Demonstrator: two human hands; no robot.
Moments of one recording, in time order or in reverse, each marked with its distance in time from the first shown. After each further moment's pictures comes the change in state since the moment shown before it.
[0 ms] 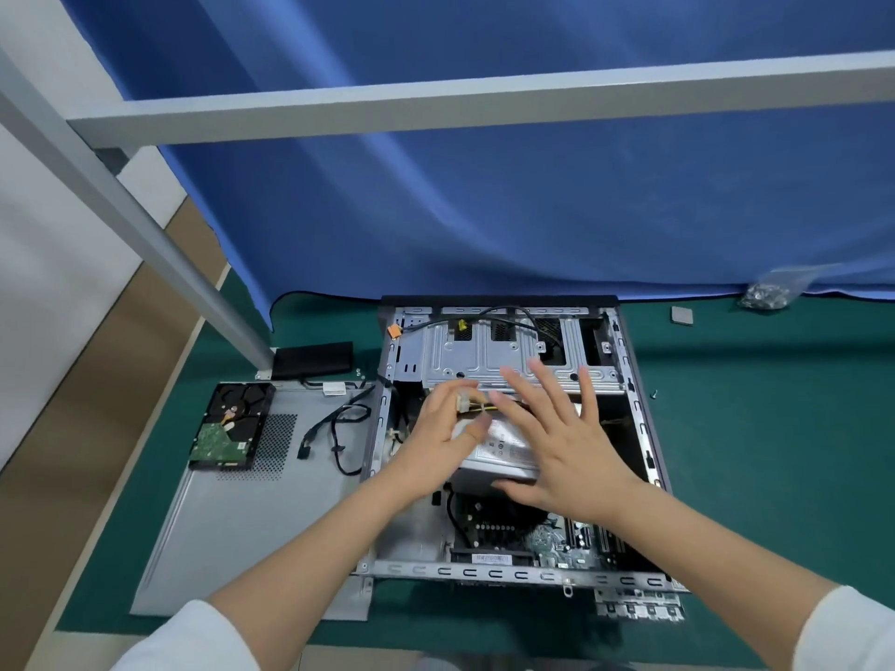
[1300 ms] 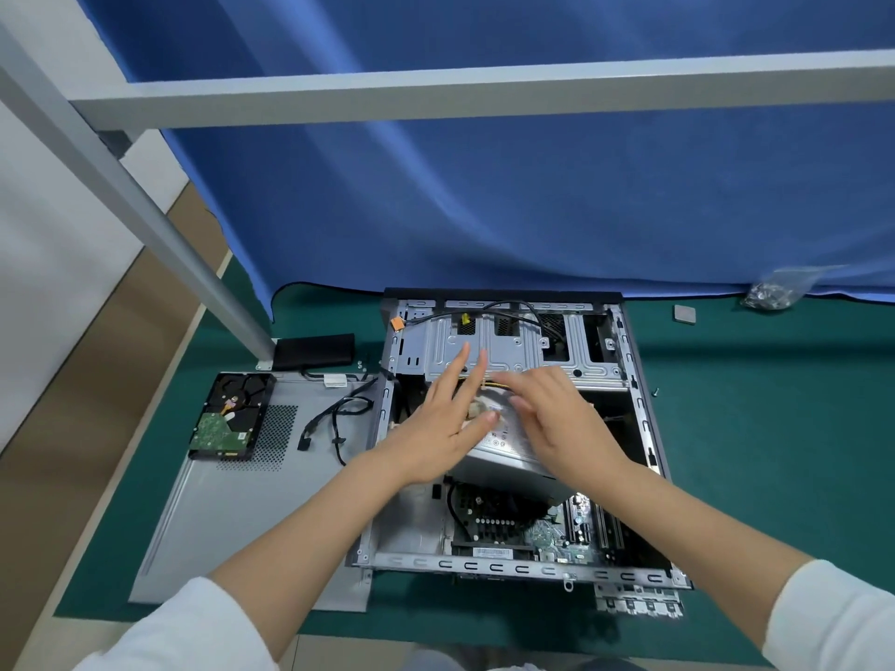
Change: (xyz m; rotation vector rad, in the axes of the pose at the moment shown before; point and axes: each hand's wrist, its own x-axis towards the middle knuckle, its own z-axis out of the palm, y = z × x) left_hand 0.007 0.001 -0.015 0.354 -0.220 0.021; right_hand 0.021 0.001 -0.003 0.513 0.137 0.104
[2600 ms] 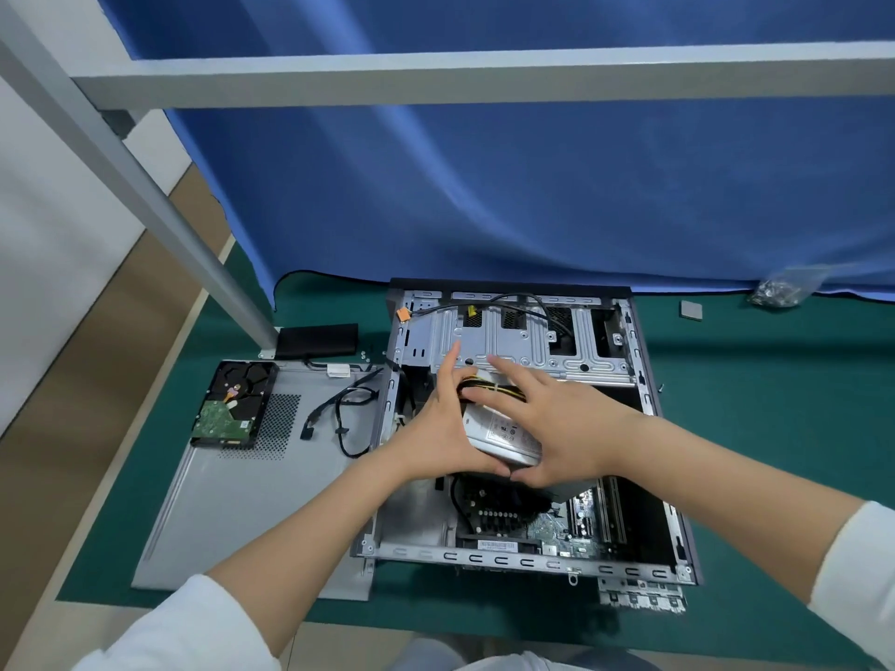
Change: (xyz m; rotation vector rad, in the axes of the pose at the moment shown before) left_hand -0.003 -0.012 0.009 -0.190 0.046 -0.107; right_hand 0.022 -0.005 -0.022 -0.427 -0.665 -0.131
